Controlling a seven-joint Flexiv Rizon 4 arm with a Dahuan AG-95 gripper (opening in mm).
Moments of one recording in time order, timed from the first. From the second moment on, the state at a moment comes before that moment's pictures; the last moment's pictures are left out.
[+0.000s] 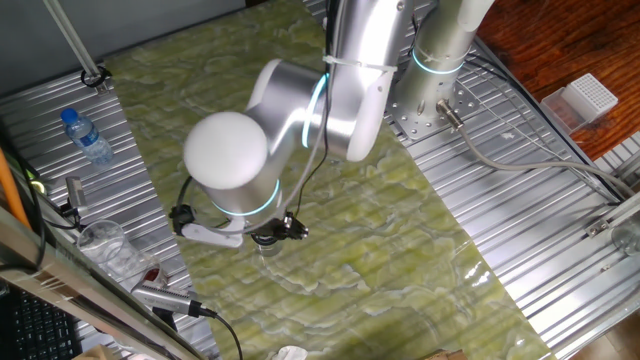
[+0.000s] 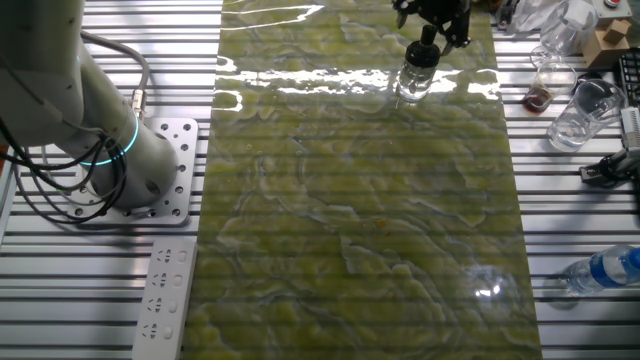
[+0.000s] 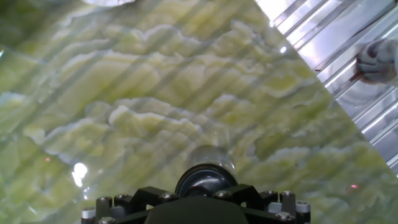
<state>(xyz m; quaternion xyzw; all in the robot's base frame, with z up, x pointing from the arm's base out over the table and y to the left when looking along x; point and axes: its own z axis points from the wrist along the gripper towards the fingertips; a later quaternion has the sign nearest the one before) 0.544 0.211 0.112 0.43 -0.90 0.03 0.07</state>
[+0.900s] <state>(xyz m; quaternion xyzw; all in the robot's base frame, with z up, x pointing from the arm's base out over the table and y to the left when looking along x) 0.541 0.209 0.102 0.45 -0.88 0.07 0.09</state>
